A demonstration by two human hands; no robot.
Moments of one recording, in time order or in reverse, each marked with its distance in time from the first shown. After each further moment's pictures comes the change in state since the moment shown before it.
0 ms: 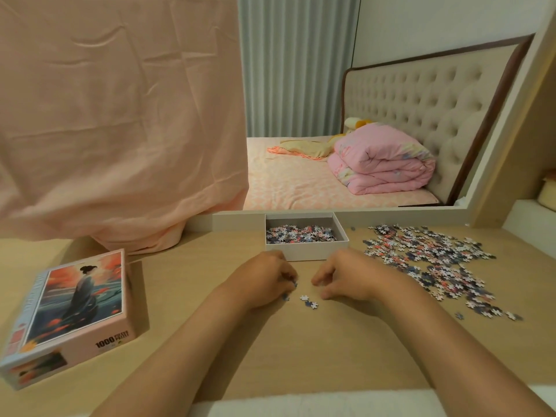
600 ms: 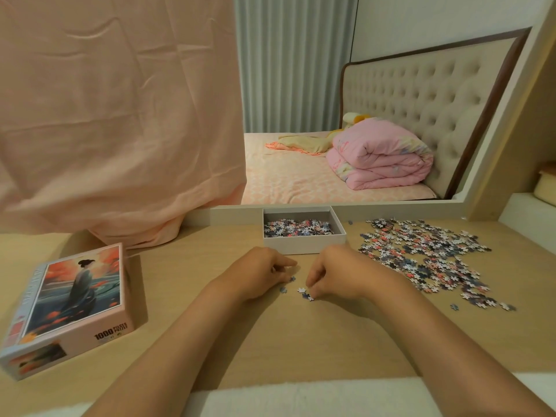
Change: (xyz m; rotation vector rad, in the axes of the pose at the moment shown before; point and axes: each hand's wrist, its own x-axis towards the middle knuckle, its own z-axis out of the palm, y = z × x) left_hand -0.005 -0.002 -0.002 -0.123 -0.009 -0.037; right_hand -0.012 -0.018 0.006 0.073 0.055 -0.005
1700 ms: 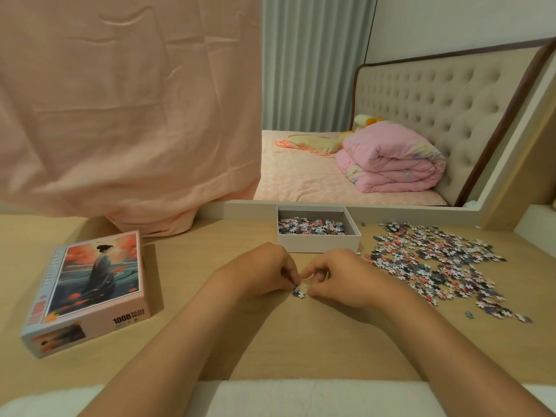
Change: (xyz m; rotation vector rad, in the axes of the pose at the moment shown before) left_hand -0.016 0.001 -0.017 0.024 -0.111 0.012; right_hand -0.003 -0.018 0.014 0.113 0.030 -0.110
